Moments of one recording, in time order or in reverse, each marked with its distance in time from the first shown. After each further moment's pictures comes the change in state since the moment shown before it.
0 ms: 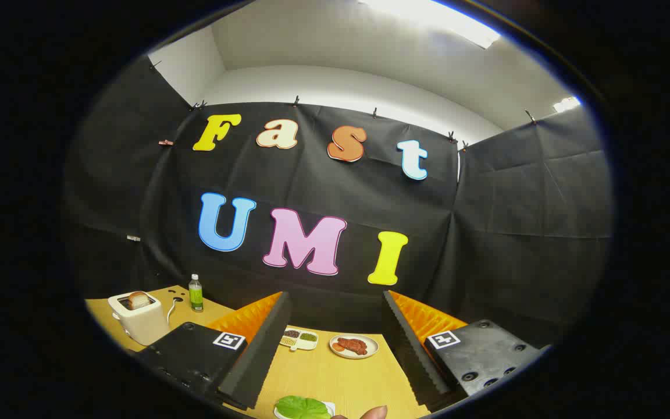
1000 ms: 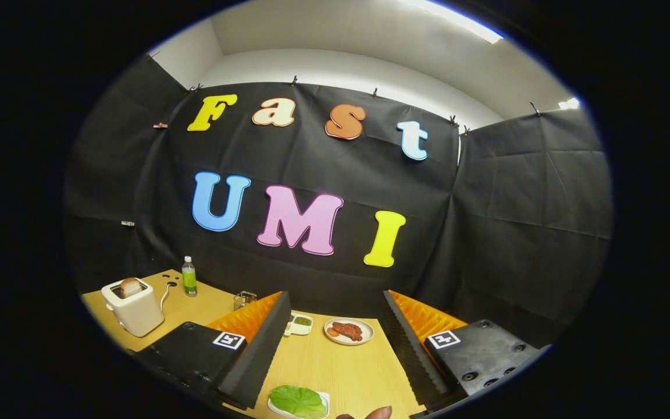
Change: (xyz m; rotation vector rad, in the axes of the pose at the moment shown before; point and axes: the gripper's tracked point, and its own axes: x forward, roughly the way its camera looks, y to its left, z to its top) arm 0.012 -0.008 -0.029 -0.011 0.111 -0.013
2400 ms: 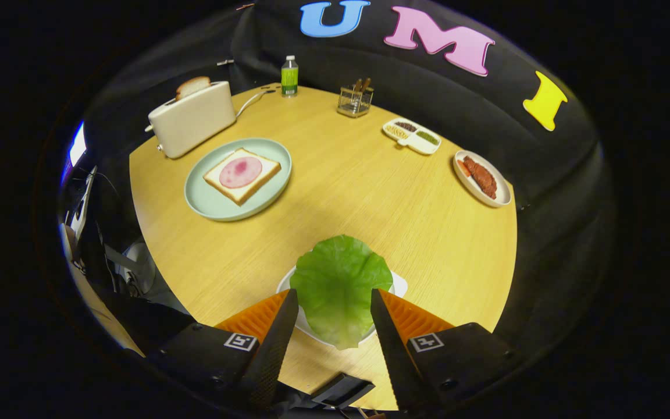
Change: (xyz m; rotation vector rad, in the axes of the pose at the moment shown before) arm -0.022 0.080 -0.365 -0.257 0.966 0.649
